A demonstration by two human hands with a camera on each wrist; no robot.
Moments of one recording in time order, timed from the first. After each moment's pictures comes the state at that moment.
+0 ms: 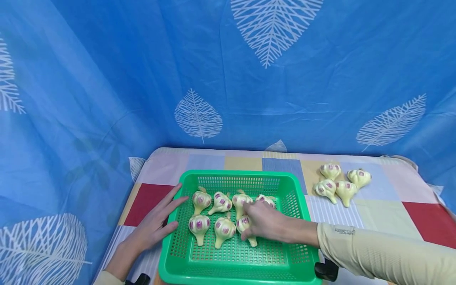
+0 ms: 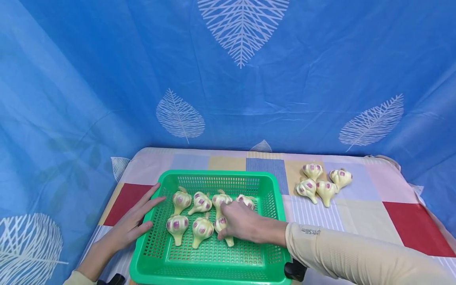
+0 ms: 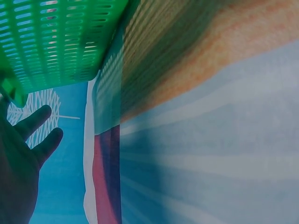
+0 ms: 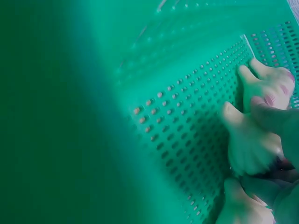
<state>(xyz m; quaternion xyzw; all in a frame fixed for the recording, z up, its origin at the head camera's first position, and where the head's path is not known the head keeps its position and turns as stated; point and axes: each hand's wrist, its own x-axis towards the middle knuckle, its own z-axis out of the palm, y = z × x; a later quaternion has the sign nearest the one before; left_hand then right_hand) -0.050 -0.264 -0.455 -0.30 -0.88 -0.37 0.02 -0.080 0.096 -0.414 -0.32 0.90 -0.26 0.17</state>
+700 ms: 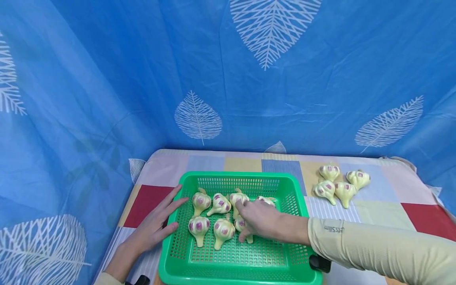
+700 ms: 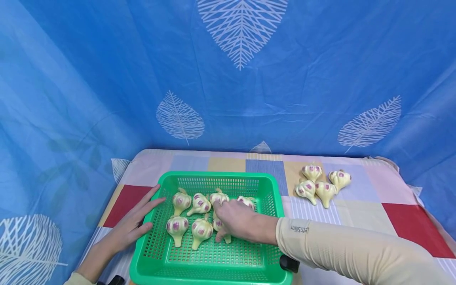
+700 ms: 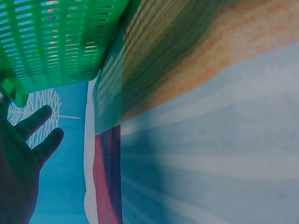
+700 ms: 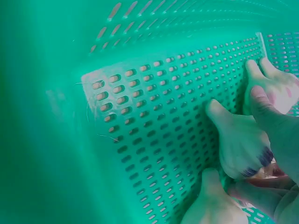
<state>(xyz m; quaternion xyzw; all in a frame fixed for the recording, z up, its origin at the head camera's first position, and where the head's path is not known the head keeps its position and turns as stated) -0.050 -0.264 -0.456 -0.29 -0.89 -0.36 0.03 -0.085 0.082 -0.408 -0.37 0.92 -0.07 0.12</state>
